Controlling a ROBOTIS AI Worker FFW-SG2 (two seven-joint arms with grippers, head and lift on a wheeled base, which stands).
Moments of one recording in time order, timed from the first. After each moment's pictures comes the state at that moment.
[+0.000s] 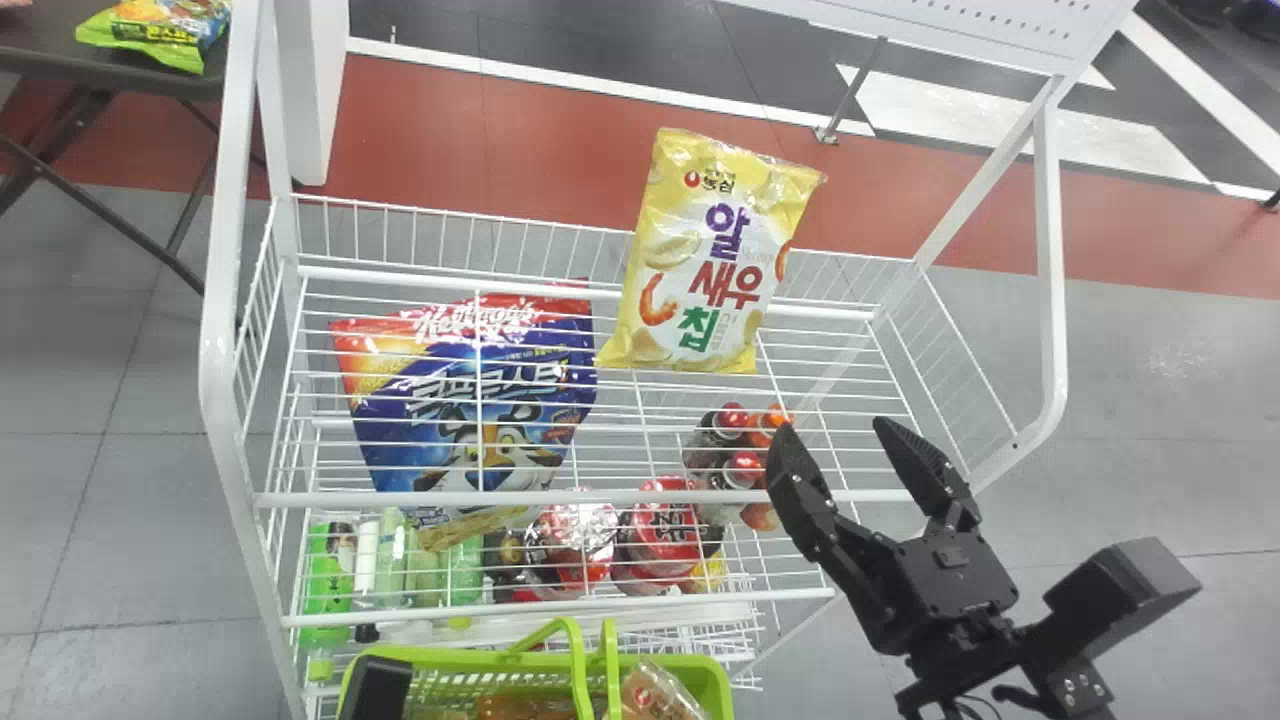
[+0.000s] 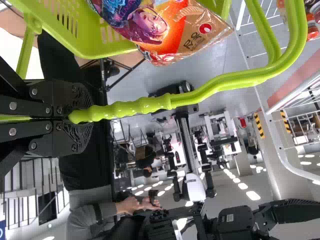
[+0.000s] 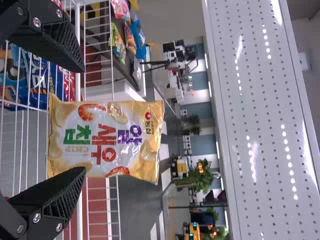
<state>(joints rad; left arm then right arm) 0.41 0.00 -0.32 -1.92 0.25 1.28 -0.95 0.86 -0.17 -0.23 -2.26 -0.38 -0.07 0.18</state>
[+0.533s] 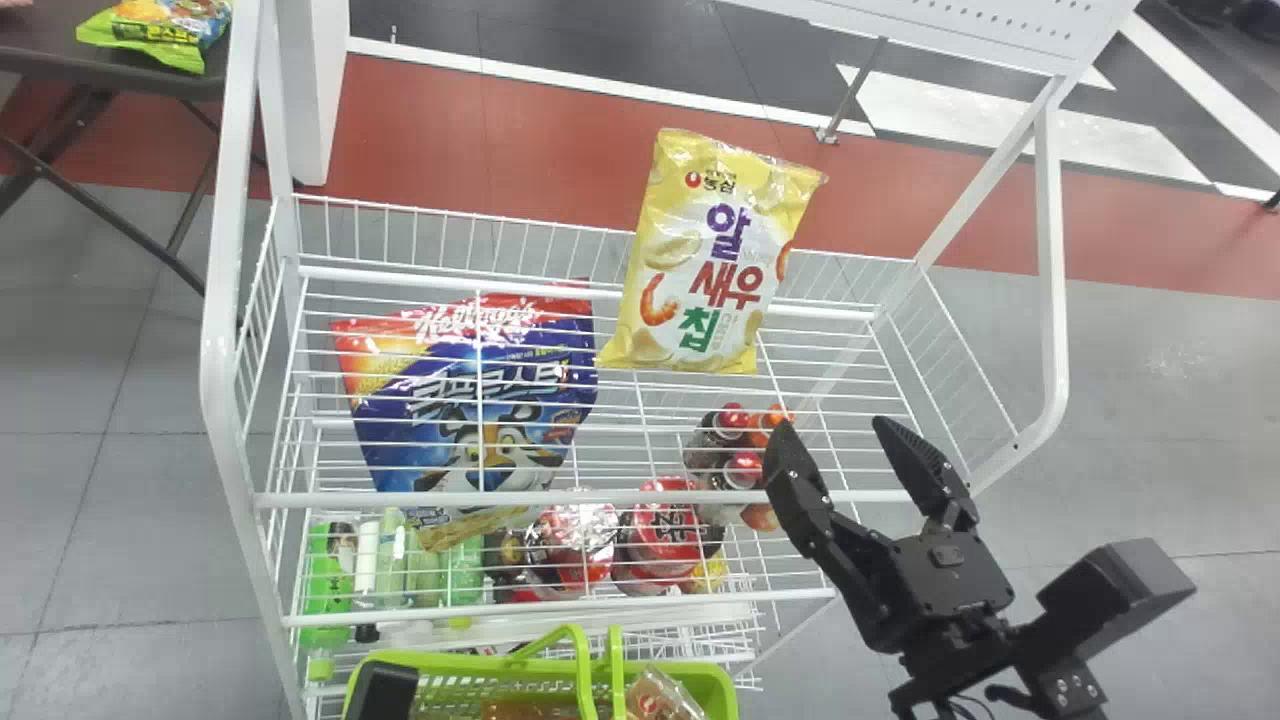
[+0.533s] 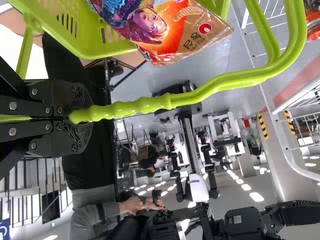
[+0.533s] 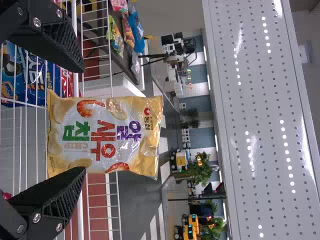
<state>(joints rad) 0.41 0.00 -0.33 -1.92 0.25 1.29 -0.94 0.86 -0.17 -0.21 -2.27 -0.37 -0.08 0.15</state>
